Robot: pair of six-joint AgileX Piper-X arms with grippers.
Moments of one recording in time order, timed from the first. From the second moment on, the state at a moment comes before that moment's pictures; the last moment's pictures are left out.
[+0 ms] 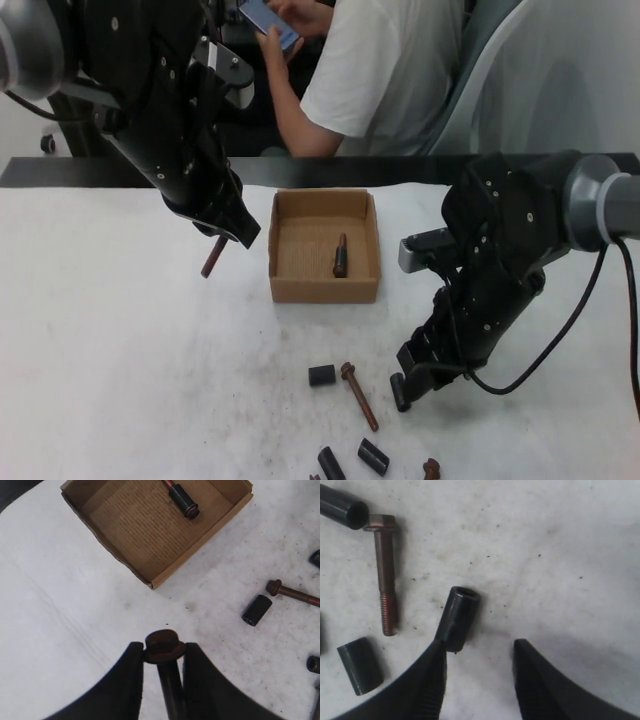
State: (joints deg) left arm -20.9 89.7 -74.9 53.1 10.2 23.2; right arm 22.2 100.3 -60.2 44.4 -17.2 -3.8
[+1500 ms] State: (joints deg) left arm -20.9 89.7 -74.9 53.2 12.5 22.7; right arm 27.0 103.4 -62.9 45.8 -16.3 0.4
